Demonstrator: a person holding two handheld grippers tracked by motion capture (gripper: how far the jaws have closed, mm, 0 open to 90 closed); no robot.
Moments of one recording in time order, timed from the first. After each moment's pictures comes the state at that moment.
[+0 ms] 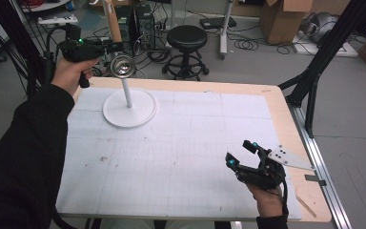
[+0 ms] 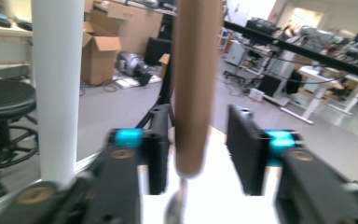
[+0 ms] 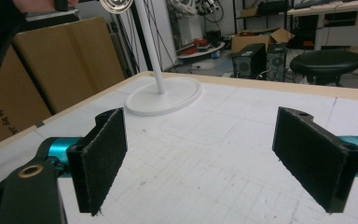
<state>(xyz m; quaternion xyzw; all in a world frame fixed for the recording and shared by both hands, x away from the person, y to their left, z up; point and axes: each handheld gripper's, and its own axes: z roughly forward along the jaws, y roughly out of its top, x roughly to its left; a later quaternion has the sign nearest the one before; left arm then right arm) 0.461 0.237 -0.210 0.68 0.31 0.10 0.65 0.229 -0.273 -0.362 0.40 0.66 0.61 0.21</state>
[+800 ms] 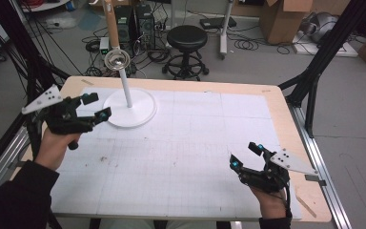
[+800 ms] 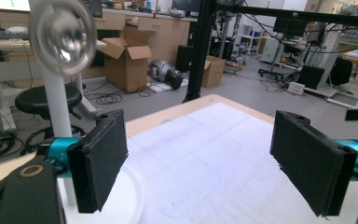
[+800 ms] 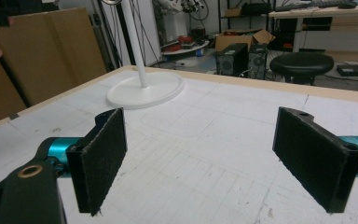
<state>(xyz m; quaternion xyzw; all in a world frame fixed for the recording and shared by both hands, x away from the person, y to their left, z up) 0.316 0.251 -0.307 0.67 0.30 0.20 0.65 0.222 -0.279 -0.364 0.39 0.67 0.59 0.24</state>
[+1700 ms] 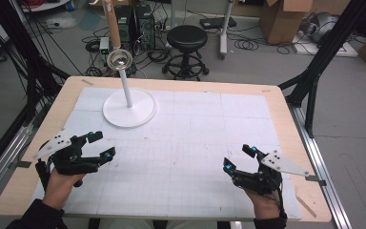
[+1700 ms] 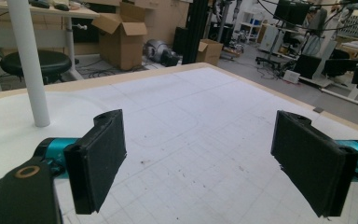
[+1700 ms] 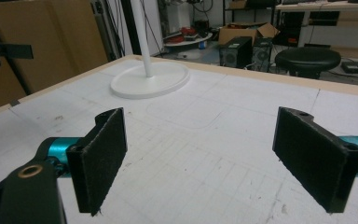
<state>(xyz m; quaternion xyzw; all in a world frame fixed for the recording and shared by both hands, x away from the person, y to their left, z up) 0.263 0.246 -0.378 0.68 0.32 0.17 0.63 0.222 -0.265 -0.371 0.39 0.68 0.57 0.24</state>
